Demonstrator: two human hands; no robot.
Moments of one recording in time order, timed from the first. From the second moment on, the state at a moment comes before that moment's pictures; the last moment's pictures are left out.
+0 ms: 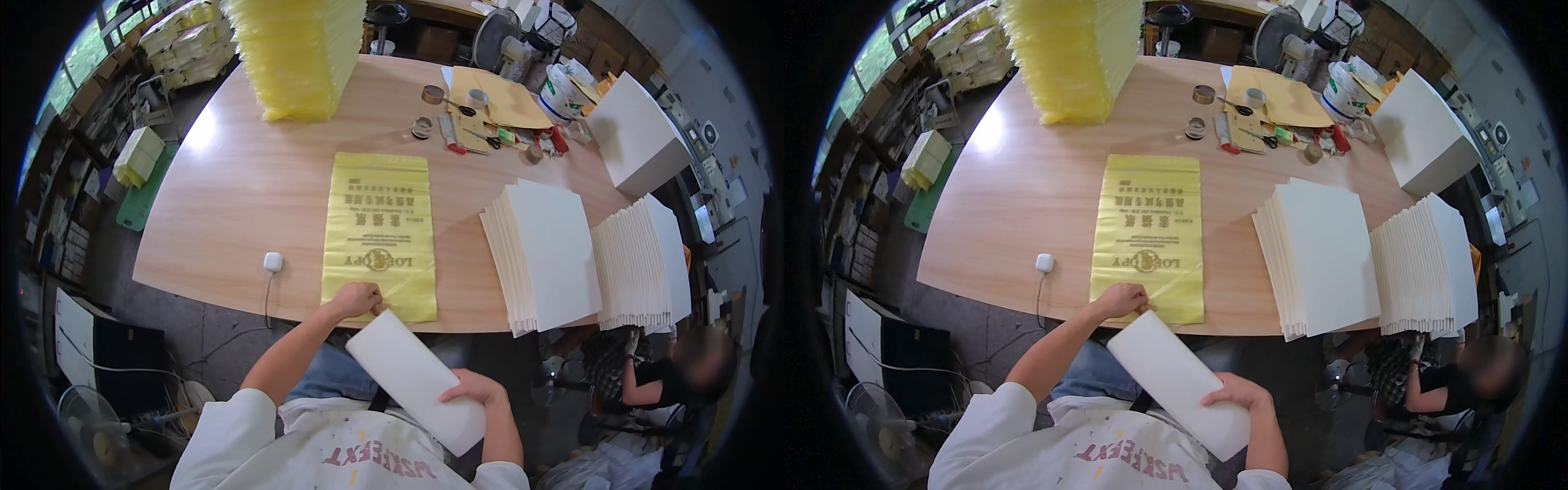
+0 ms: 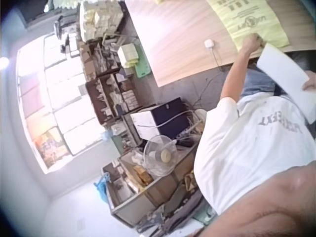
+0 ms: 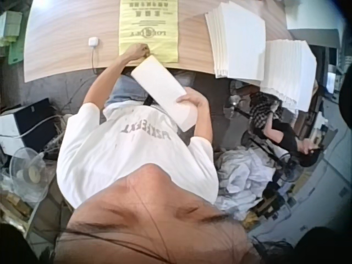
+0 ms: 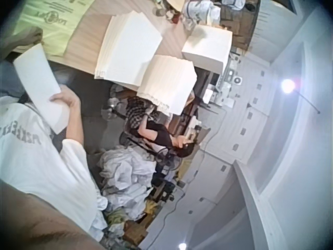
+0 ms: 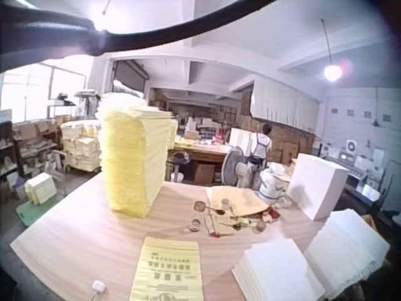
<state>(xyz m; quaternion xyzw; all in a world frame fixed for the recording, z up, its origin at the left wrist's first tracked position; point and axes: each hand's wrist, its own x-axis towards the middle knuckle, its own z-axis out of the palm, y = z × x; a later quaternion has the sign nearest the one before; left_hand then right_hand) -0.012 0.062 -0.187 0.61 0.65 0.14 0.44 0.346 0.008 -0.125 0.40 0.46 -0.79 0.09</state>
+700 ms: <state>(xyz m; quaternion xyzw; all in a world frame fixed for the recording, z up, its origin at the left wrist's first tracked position) -0.055 0.081 -0.057 0.73 0.59 0.15 0.30 0.312 0.012 -0.125 0.31 0.43 -0.84 0.11</state>
